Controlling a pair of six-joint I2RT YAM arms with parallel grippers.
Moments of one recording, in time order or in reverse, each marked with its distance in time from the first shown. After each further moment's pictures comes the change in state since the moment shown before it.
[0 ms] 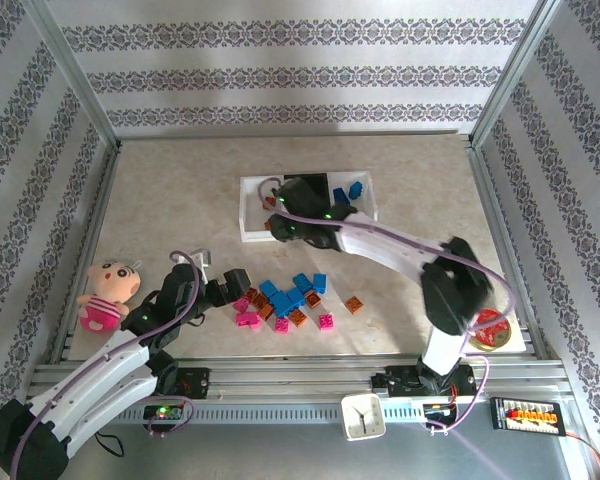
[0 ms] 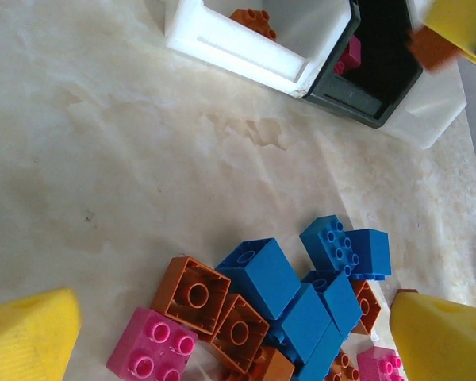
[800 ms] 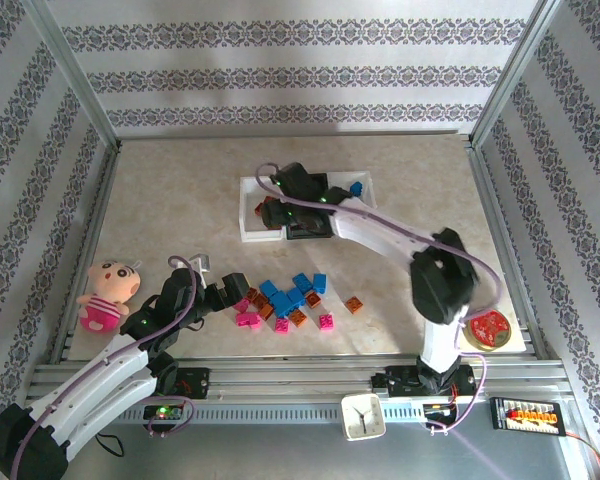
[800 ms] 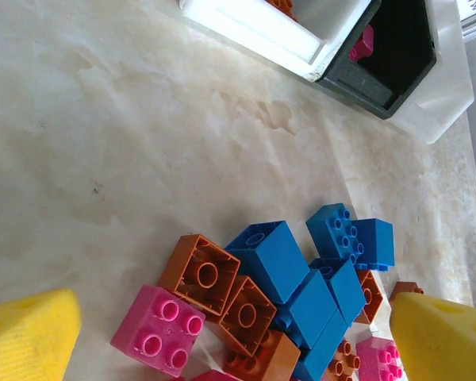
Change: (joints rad) left arm 0.000 -0.032 -0.039 -0.005 0.019 -0.047; right arm -0.031 -0.073 0.001 -0.069 -0.013 -0.002
